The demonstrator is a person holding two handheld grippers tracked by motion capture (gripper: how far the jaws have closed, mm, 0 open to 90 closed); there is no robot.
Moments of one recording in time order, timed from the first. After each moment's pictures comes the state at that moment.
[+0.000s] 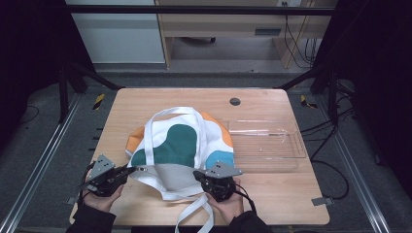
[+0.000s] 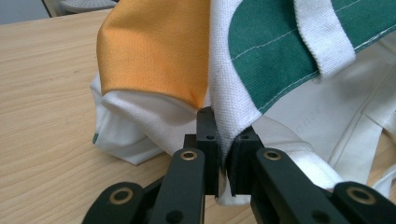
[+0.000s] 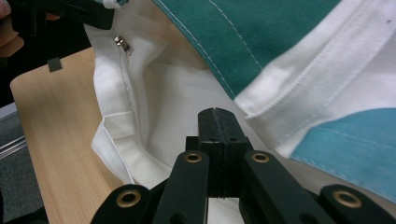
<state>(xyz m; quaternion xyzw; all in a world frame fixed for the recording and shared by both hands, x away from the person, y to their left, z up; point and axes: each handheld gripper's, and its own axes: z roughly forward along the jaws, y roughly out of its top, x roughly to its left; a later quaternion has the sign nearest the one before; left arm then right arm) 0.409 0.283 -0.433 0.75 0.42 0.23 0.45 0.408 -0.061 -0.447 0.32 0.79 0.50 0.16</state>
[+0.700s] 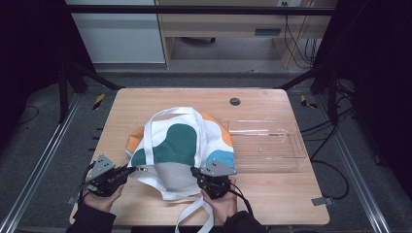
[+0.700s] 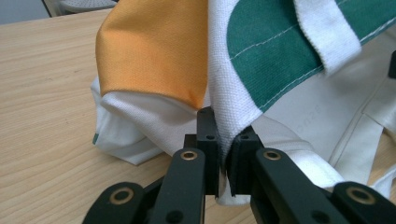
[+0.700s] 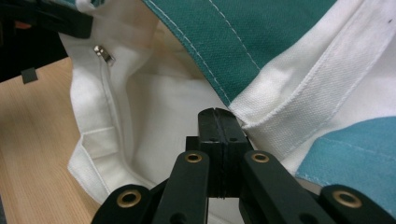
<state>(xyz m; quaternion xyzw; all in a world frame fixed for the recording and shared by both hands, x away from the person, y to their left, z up) 0.409 0.283 -0.433 0.75 0.42 0.23 0.45 0.414 -0.048 -0.453 0.34 0.77 0.50 0.19</state>
